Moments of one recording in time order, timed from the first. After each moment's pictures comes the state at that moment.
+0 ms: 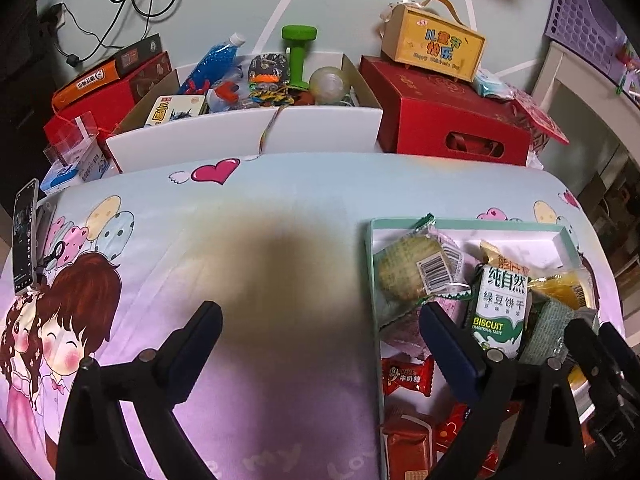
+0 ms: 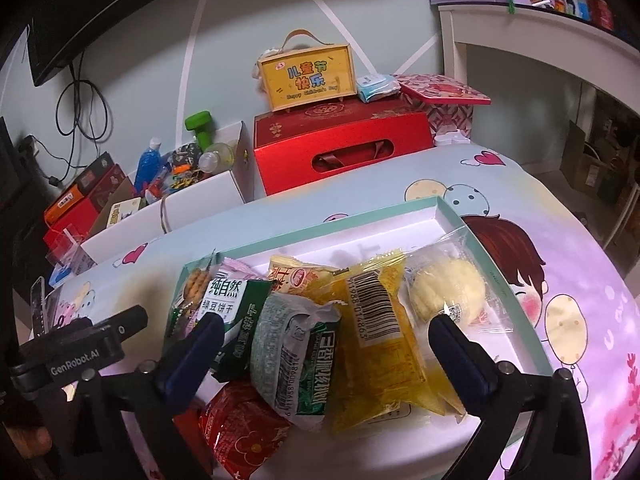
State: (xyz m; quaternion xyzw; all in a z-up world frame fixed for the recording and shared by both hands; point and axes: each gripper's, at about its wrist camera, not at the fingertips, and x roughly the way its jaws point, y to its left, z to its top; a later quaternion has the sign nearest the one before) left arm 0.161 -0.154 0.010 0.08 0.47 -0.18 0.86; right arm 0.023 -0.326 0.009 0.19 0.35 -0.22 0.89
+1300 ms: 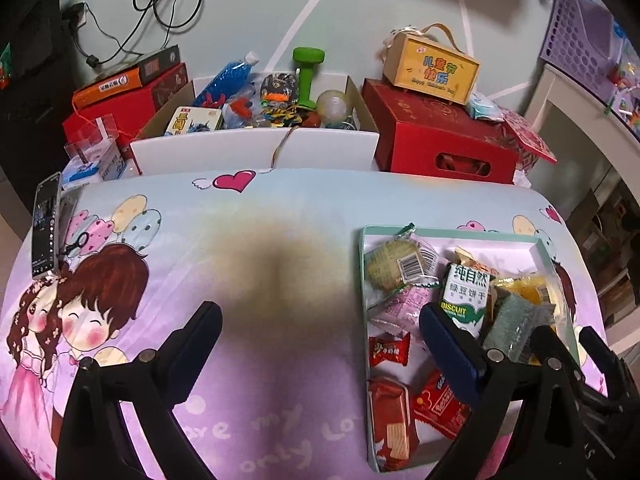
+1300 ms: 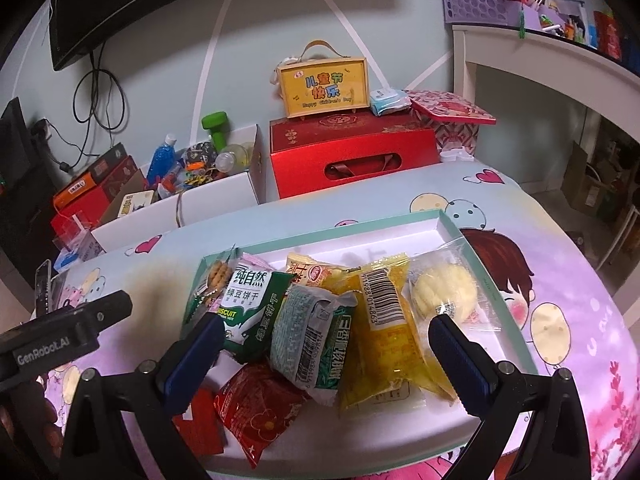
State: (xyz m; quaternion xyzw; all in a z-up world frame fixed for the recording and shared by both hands) left arm 0.131 -0.134 0.049 0.05 0.45 -0.18 0.87; right arm 0.009 -0.304 0.029 0.16 0.35 -0.21 0.90
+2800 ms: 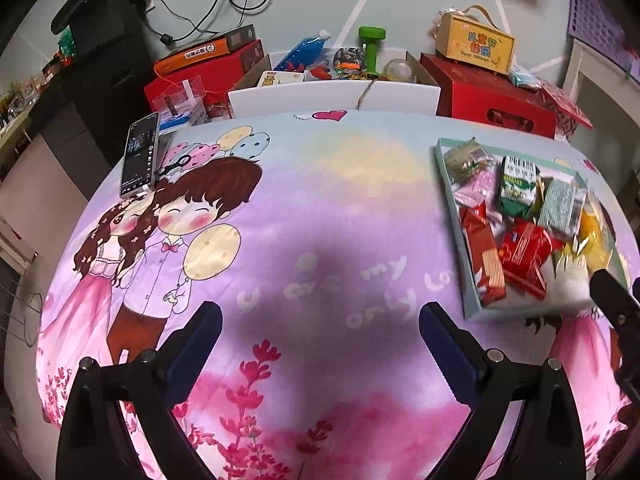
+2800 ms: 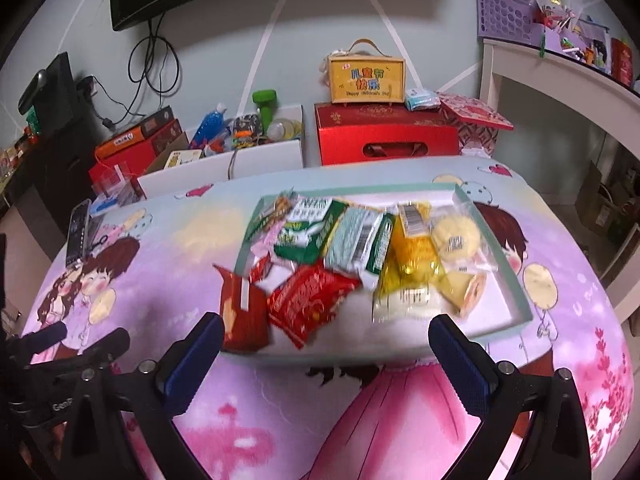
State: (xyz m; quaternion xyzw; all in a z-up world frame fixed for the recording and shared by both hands) left arm 0.029 -0.047 0.028 0.10 0.46 -0.08 0.88; right arm -0.058 -0.232 0.030 0.11 0.37 -0.16 0.91
